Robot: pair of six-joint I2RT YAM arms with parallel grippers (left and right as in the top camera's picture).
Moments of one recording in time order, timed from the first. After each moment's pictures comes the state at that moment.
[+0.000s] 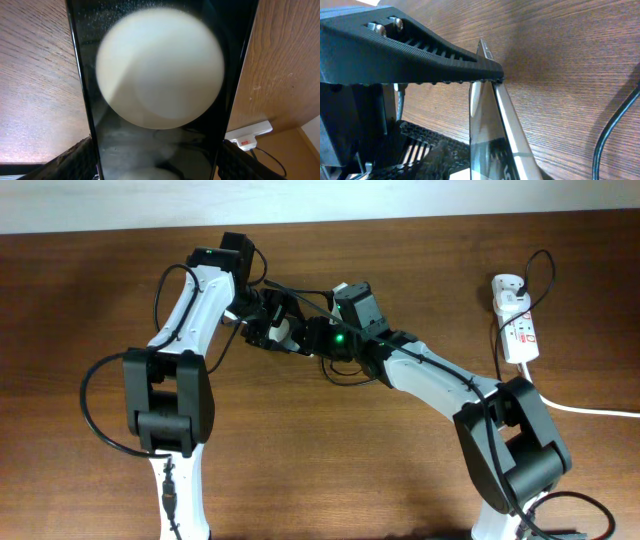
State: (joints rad) left arm -0.18 2.29 1.95 -1.19 0.62 -1.23; right arm 0.50 1.92 1.21 -0.01 -0.42 0.82
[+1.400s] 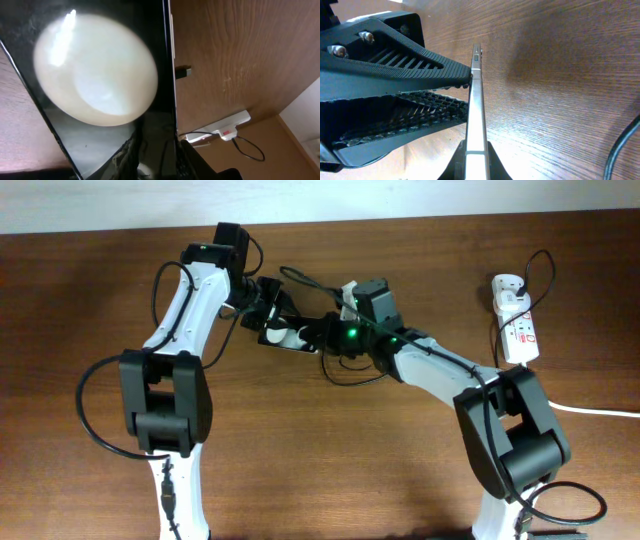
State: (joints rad) left arm -0.17 2.29 1.99 -1.13 0.65 -1.24; right arm 0.41 1.97 1.18 0.10 -0.63 0.86
